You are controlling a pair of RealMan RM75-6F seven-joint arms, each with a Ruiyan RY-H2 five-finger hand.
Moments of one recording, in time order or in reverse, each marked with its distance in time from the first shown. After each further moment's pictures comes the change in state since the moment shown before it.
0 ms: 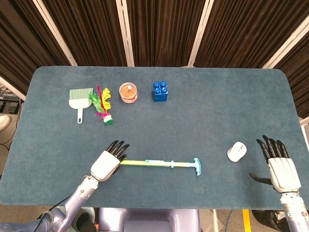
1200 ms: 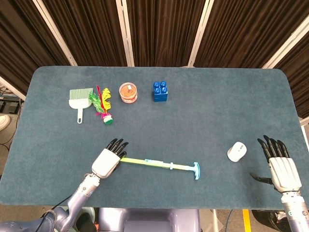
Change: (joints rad) left arm -0.025 -0.040 0.006 0.055 -0.077 -0.033 0.000; right arm 0.006 0.007 0.000 0.000 0.015 -0.020 0.013
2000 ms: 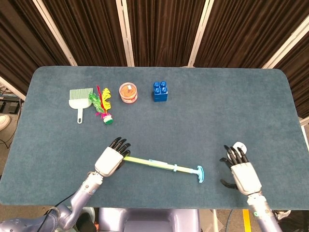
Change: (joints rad) left arm -0.044 -0.031 0.001 0.034 0.012 0.031 -0.077; right arm 0.048 -0.308 -0.061 0.203 -0.148 -0.033 -0.108
